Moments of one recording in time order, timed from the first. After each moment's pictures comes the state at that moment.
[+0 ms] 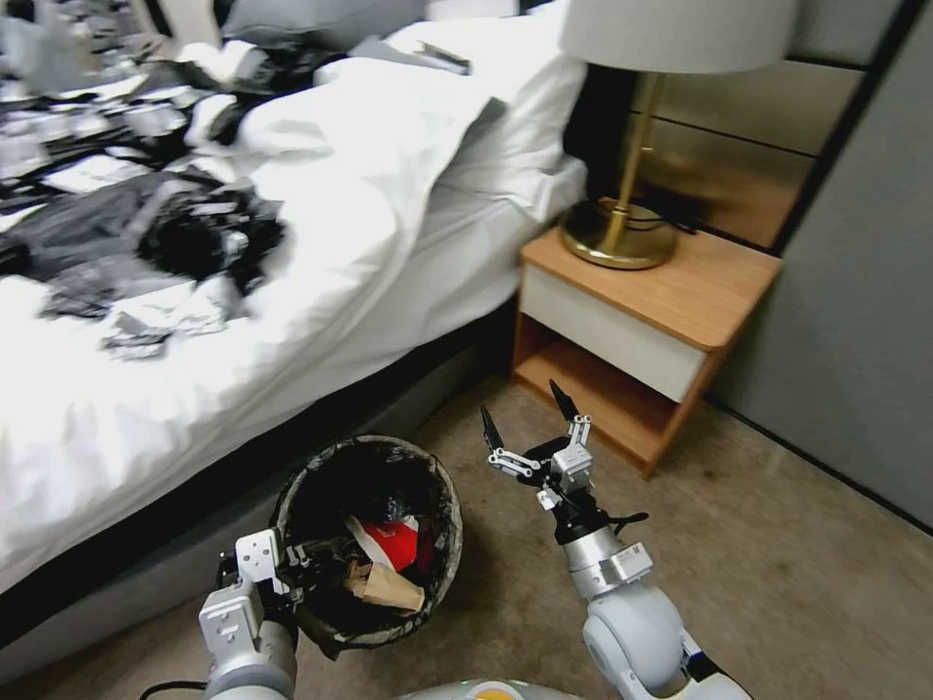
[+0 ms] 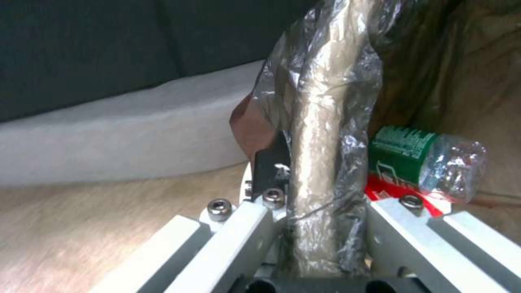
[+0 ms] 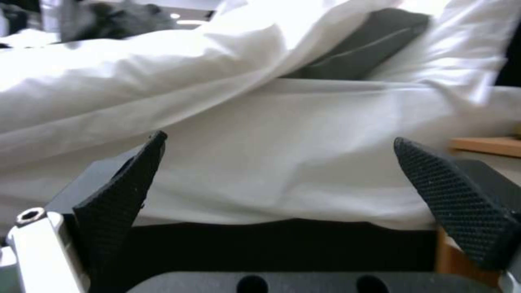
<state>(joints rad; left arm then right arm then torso) 1.89 -1.41 -0.46 -2.36 -0.35 0.45 -0.53 -1.38 1.27 0.10 1.87 0.10 0.46 0.06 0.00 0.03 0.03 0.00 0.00</state>
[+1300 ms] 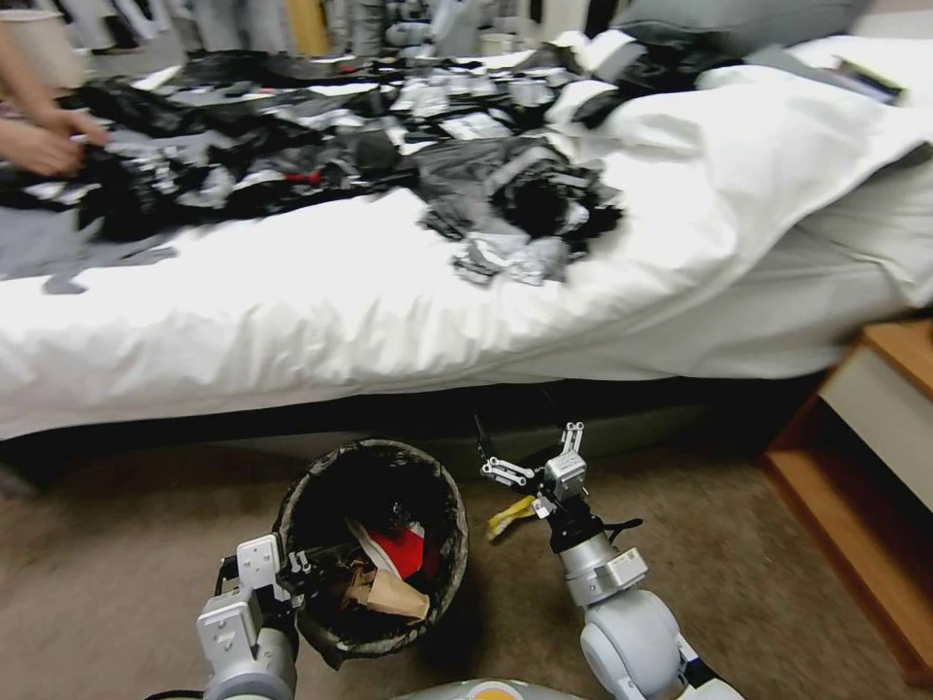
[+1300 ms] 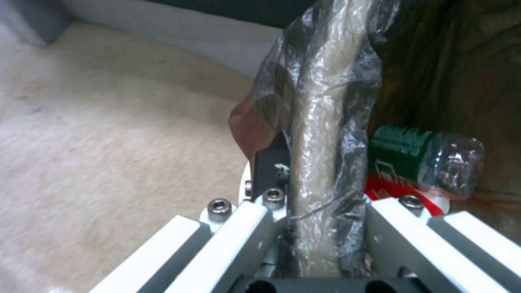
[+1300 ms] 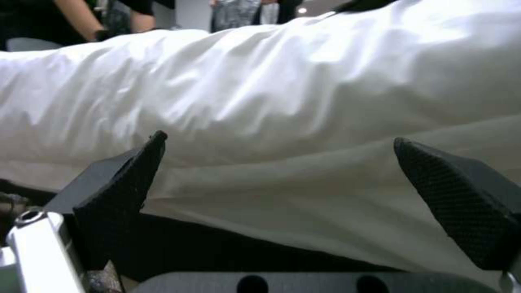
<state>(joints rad) 1.90 -1.42 -0.46 -2.36 -0.33 0.42 -0.53 -1.40 1.25 0.09 1.86 0.11 0.45 0.04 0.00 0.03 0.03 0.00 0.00</state>
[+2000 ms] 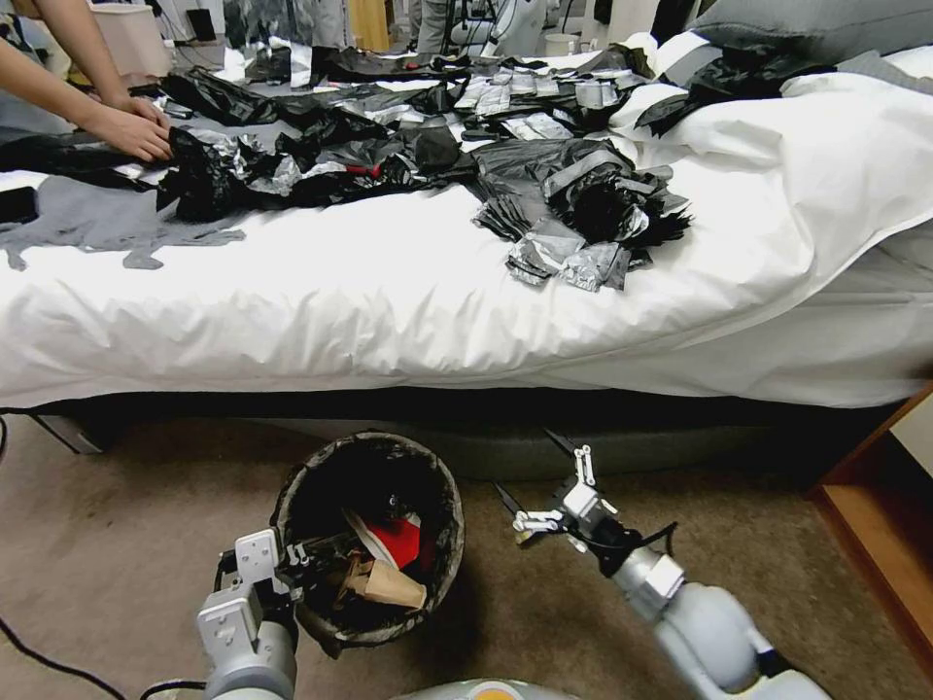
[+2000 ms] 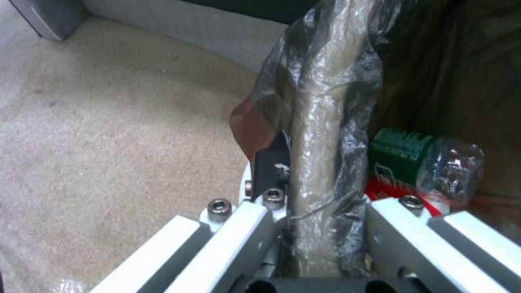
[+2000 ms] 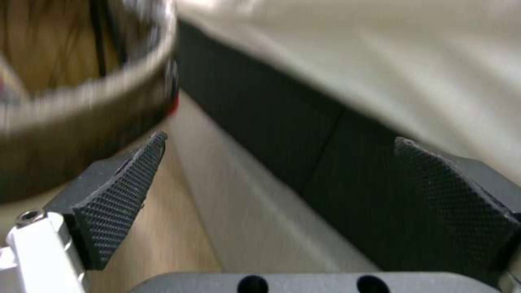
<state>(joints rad) 1.88 -1.41 -0.45 -2.35 -0.34 0.42 -0.53 -1.39 1.02 0.22 1.72 0.06 0.44 -0.31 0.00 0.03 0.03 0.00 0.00</state>
